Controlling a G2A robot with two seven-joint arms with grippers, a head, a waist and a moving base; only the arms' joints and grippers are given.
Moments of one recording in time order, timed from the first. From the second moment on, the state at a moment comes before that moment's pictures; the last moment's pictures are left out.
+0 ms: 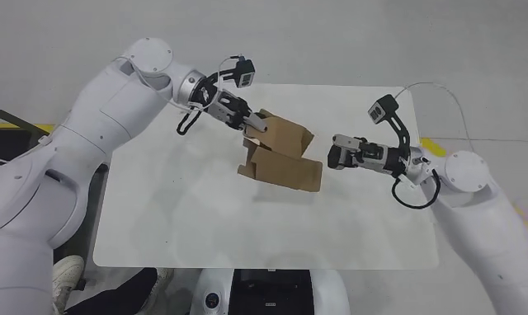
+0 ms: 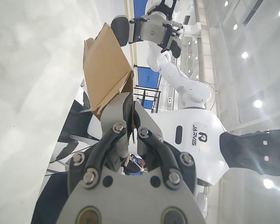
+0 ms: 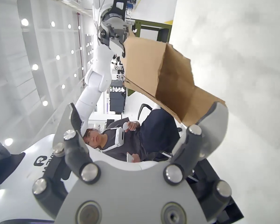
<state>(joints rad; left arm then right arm) 0.19 -1.01 -0.33 -1.01 -0.95 -0.14 -1.54 -1.11 -0.91 1.18 -1.68 0.58 -0.10 1.01</state>
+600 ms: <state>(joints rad) 0.14 -0.99 -0.22 -1.05 -1.02 -0.19 -1.54 -1.03 -0.97 1.05 -1.60 0.67 -0.18 1.05</state>
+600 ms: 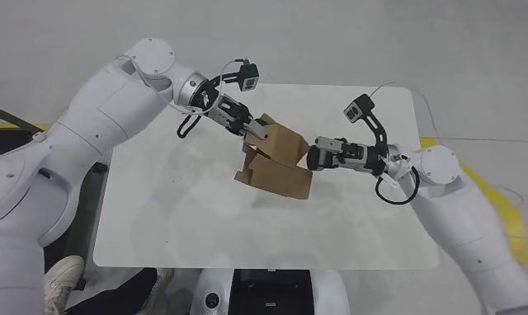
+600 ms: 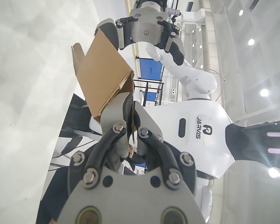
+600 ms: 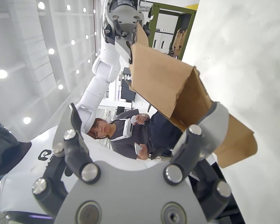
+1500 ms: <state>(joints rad) 0.10 -0.99 -0.18 -1.01 -1.03 -0.21 -1.54 -1.09 -0.96 1.16 -1.69 0.57 -0.20 0.97</state>
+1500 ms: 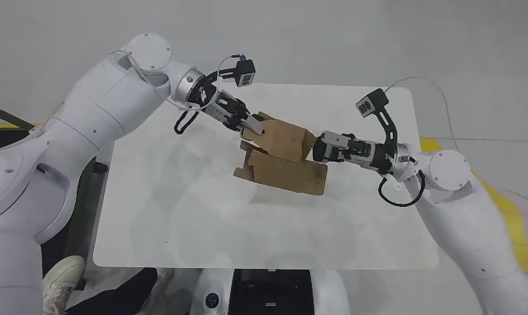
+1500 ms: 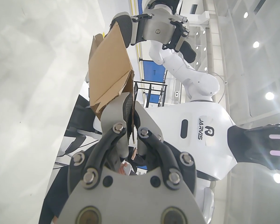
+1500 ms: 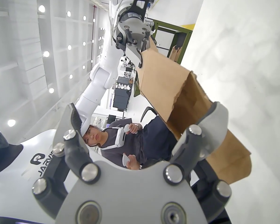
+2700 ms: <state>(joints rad) 0.09 -0.99 -0.18 -1.03 -1.06 -0.22 -1.54 -0.97 -1.05 0.98 -1.51 0.71 -0.32 1.06</state>
